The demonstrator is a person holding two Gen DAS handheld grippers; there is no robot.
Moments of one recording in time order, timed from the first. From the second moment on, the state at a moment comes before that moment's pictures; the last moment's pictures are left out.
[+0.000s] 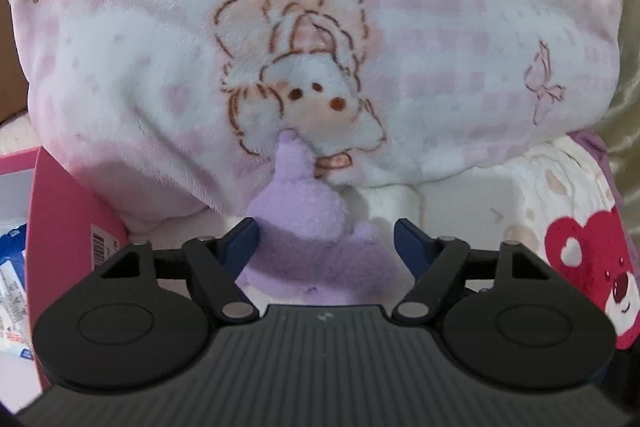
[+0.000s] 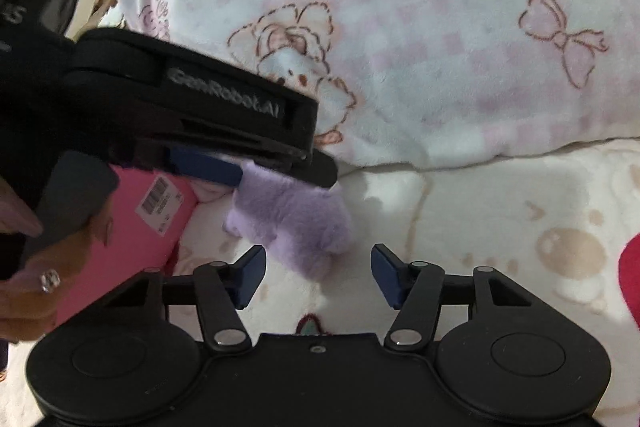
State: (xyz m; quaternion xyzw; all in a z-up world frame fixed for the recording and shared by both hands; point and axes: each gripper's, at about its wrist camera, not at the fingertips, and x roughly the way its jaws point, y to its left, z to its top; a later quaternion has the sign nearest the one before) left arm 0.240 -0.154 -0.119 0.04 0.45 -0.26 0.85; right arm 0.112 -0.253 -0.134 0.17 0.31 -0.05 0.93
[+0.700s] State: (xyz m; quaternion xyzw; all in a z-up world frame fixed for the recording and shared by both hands) left arm 0.258 -0.141 -0.143 -0.01 0.49 -0.26 0.83; right arm 0.129 -0.253 -0.153 0.15 0.33 -0.03 0.93
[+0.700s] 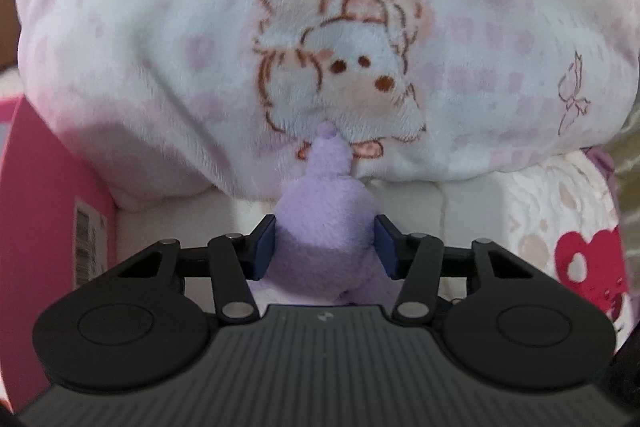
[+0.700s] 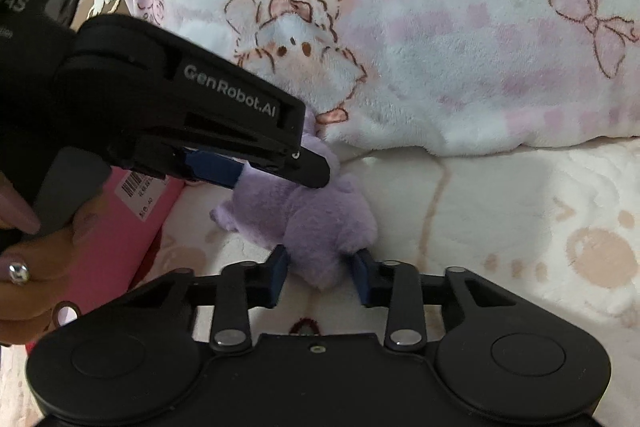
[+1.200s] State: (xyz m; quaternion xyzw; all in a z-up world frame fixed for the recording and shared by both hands) left arm 0.219 -0.124 -0.128 -0.04 0.52 -0.26 0.82; right arm 0.092 -0.255 -0.134 0.15 0.35 0.00 0.93
